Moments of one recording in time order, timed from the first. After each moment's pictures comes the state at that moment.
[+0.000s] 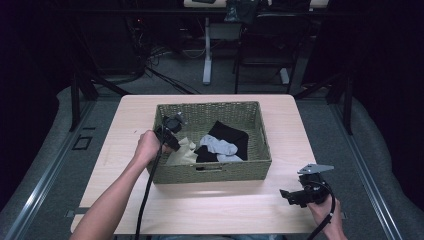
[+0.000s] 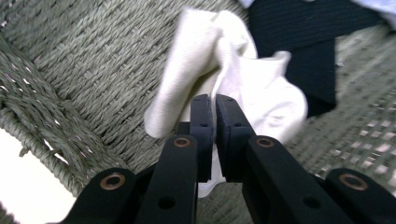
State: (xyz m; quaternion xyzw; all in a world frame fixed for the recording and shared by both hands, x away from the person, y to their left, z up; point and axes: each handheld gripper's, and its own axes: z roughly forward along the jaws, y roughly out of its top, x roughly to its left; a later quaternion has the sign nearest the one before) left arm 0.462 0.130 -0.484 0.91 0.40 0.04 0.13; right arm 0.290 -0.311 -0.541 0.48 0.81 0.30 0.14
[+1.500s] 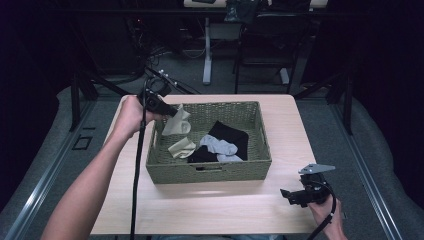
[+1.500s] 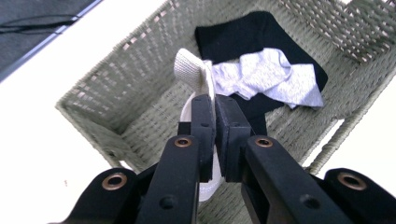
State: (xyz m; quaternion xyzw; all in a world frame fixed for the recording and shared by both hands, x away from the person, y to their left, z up) left arm 0.449 0.142 -0.333 0.89 0.36 0.11 0.25; right arm 0.289 -0.313 -0.539 0.48 0.81 0.30 0.15
